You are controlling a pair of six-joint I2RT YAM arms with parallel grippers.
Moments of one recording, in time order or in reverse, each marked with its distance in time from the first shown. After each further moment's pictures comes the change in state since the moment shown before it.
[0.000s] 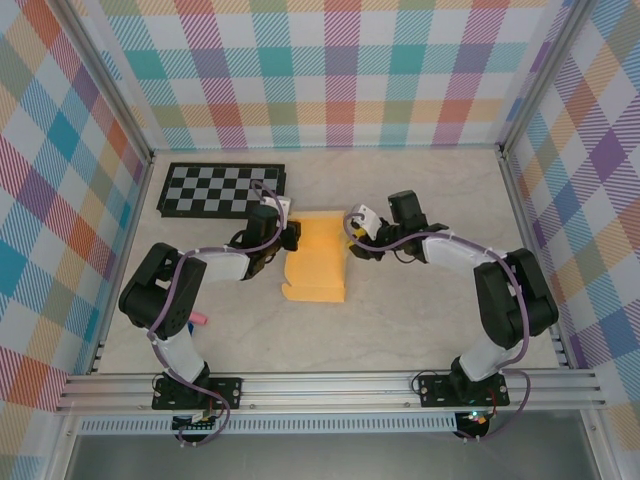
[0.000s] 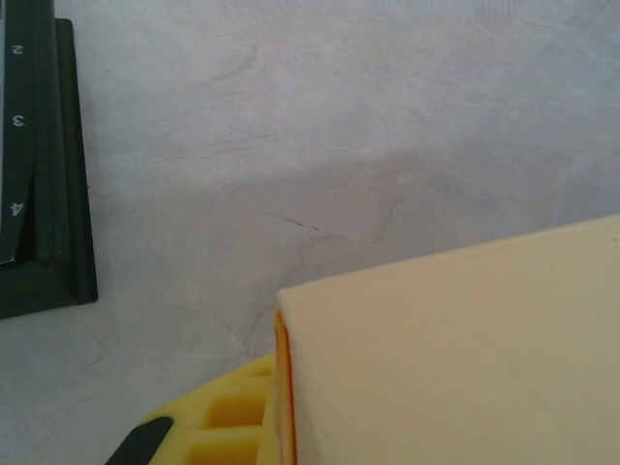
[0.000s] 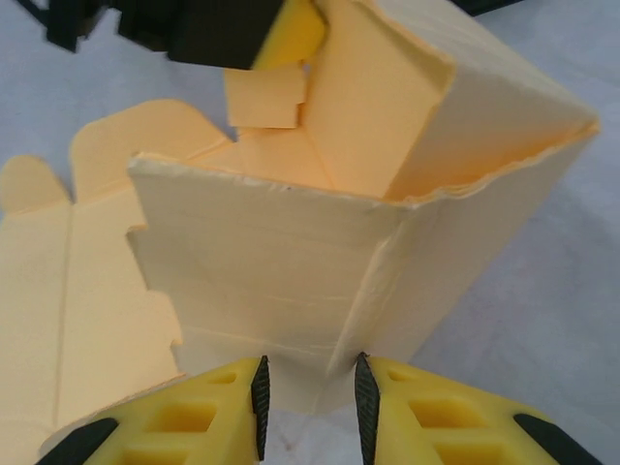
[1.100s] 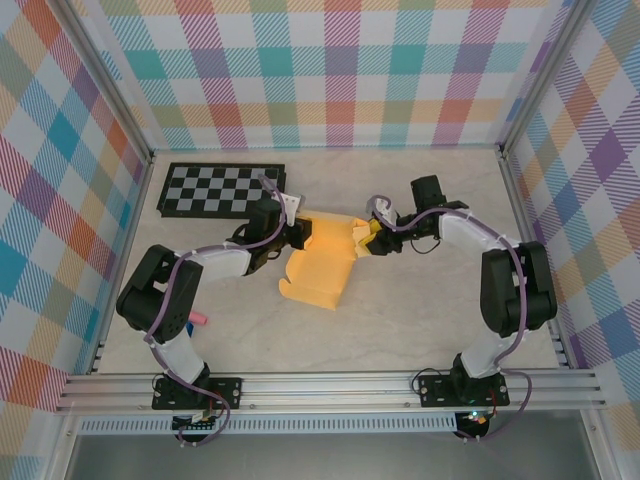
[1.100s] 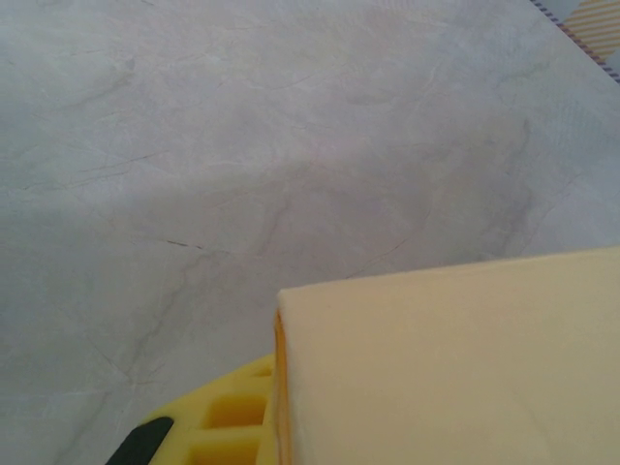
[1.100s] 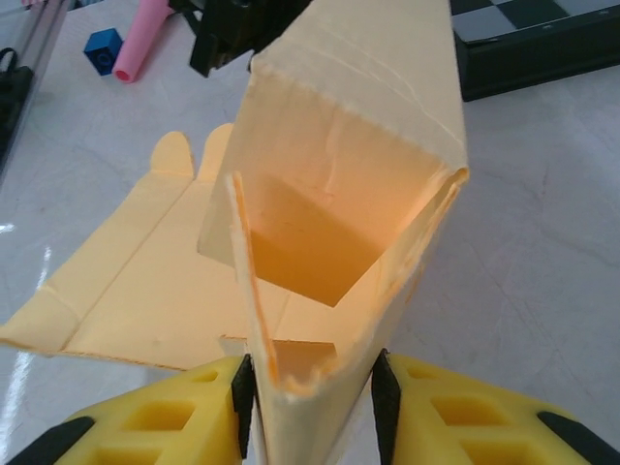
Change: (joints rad) left arm -0.010 -0.023 0.064 -0.083 0.162 0.019; right arm -0.172 0.066 0.198 -0.457 -0.424 -0.360
